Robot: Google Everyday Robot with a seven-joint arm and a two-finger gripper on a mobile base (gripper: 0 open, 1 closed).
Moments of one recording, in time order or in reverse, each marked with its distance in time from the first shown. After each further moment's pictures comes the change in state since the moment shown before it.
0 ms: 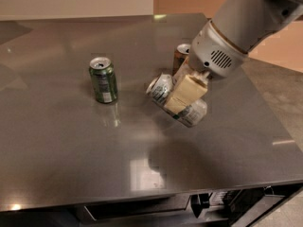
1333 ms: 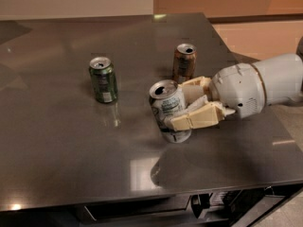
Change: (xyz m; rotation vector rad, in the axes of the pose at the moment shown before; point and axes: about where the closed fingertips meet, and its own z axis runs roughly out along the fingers) arm 0.008 0.033 0.002 -0.145 -0.669 -0.174
